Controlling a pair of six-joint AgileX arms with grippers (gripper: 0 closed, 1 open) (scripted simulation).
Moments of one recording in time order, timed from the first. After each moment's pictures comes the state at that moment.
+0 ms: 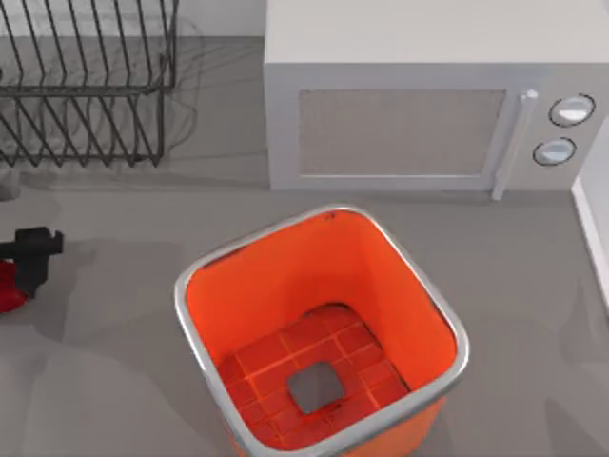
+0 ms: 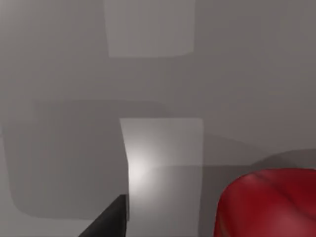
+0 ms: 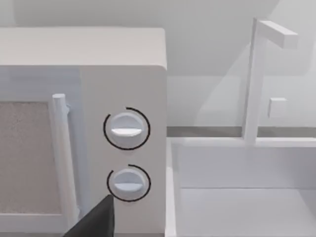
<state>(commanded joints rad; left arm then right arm) 0.12 1.90 1.06 -0.65 0.03 0.01 0.00 0.00 0.00 0.00 0.00 0.00</state>
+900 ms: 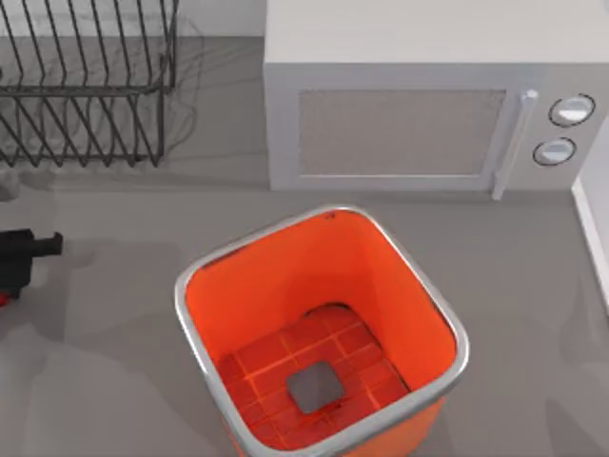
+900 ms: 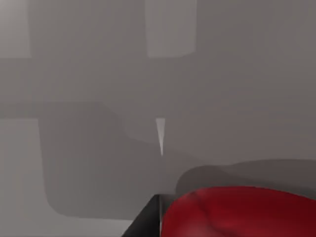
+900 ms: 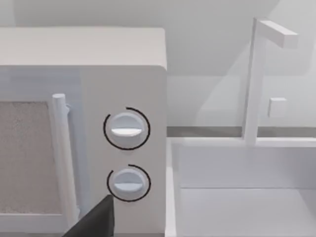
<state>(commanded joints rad) 0.12 1.90 1.06 -0.65 0.03 0.01 0.00 0.00 0.00 0.00 0.00 0.00</state>
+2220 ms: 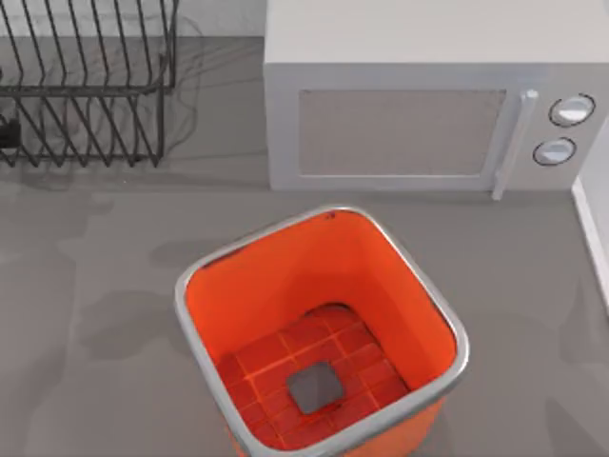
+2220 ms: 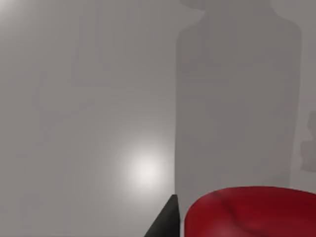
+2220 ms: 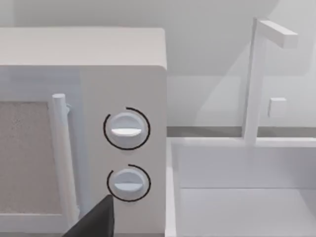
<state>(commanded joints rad) 0.09 1.73 1.49 -1.24 0.00 0.04 0.00 0.00 0.00 0.00 0.00 0.00</state>
